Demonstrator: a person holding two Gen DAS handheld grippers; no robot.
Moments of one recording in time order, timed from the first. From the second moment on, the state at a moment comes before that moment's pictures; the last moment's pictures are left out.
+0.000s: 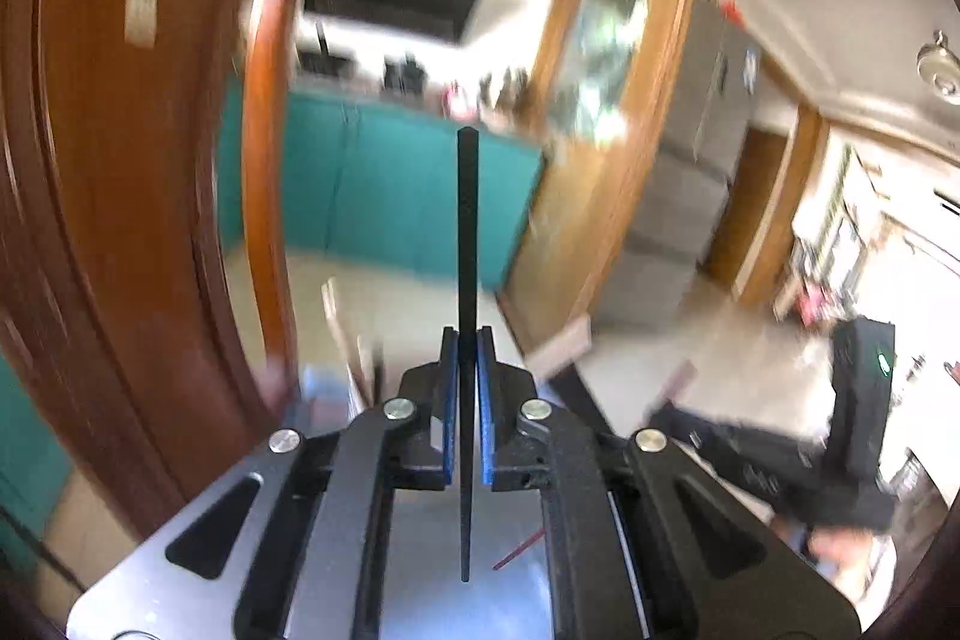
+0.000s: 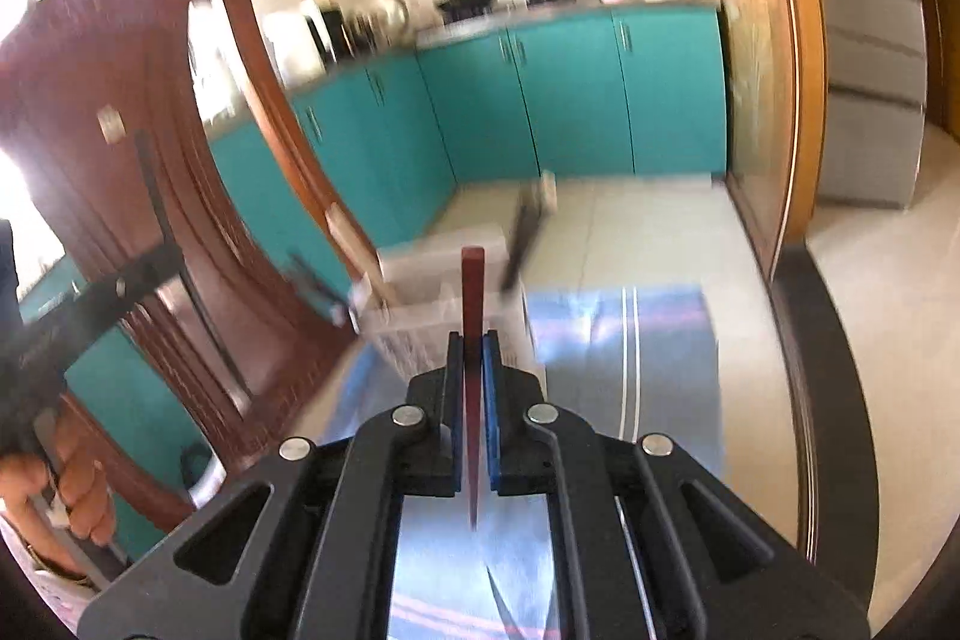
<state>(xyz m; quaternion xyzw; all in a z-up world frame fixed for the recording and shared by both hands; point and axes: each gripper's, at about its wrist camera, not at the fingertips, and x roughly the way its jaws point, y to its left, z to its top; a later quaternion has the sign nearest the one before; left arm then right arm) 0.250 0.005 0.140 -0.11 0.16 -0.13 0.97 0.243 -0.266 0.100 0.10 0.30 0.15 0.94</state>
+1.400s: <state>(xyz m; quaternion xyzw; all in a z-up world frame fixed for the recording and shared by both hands) 0.245 -0.056 0.054 0.07 0.09 -0.03 0.99 0.211 -0.258 0.074 0.08 0.14 0.08 0.98</state>
